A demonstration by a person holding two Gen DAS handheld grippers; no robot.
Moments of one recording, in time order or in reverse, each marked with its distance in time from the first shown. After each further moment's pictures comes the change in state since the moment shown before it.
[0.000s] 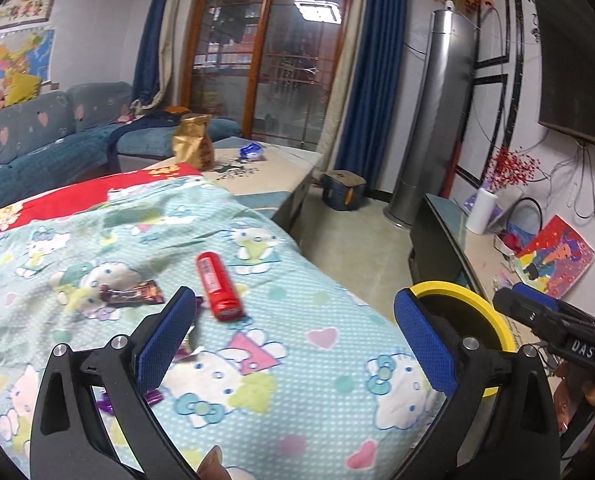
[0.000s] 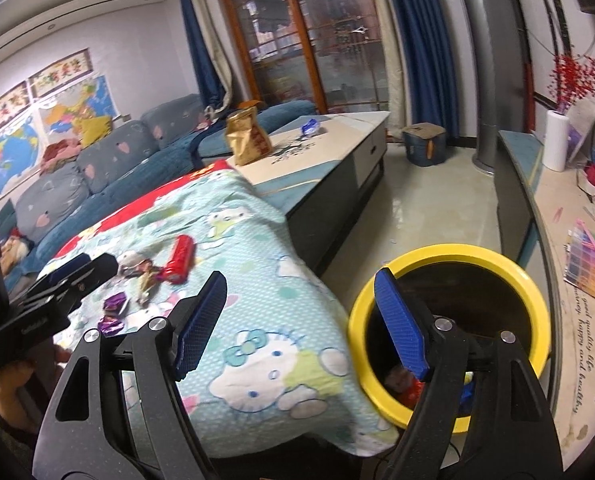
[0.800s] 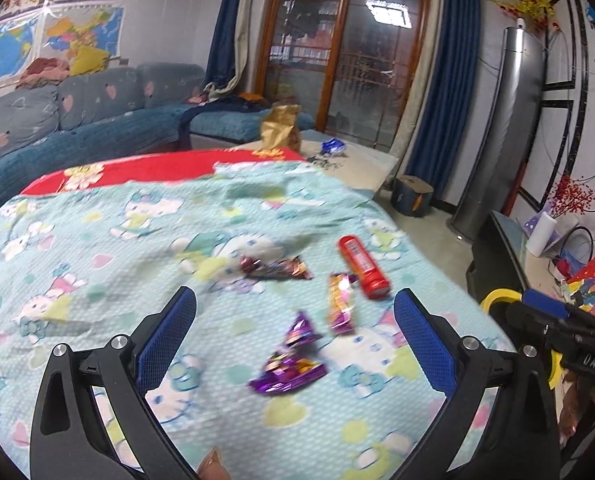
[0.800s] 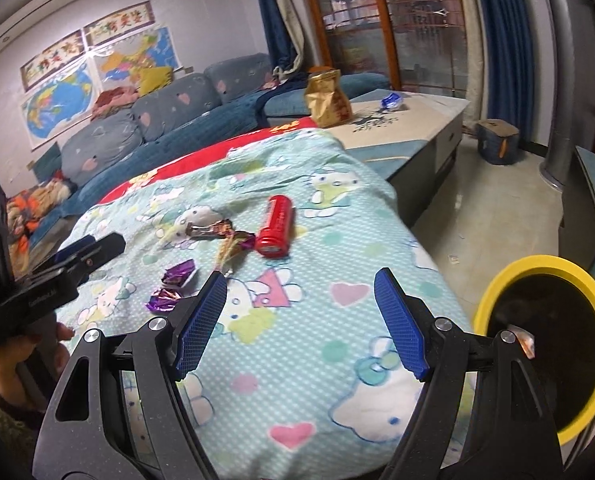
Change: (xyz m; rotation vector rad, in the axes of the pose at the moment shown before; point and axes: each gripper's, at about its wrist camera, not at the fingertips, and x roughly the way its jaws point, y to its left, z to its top) left arm -0.037 0.118 -0.019 -0.130 0.027 0.202; right arm 0.057 0.103 -0.007 -0.155 0.124 0.189
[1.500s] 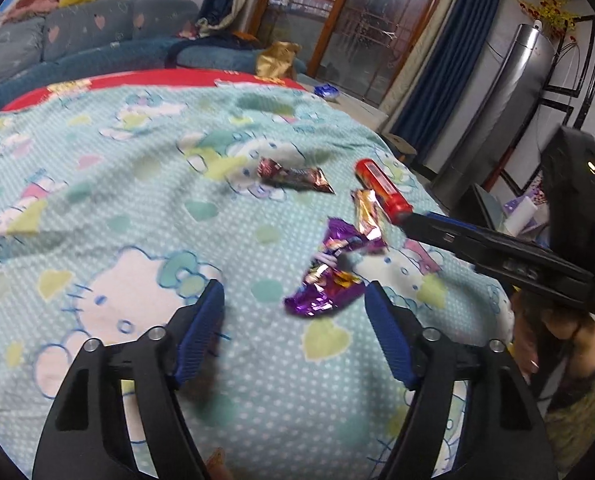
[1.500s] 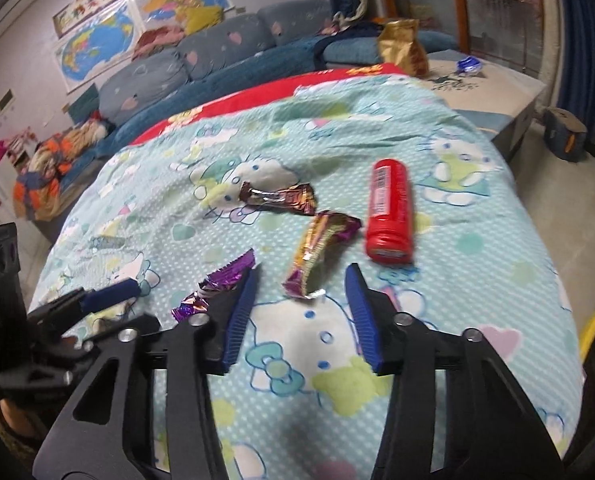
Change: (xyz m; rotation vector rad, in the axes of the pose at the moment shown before) left arm 0.029 0.046 -0.048 -0.103 0.207 -0.143; right arm 0.111 0.067 0.014 -0.118 0.216 0.157
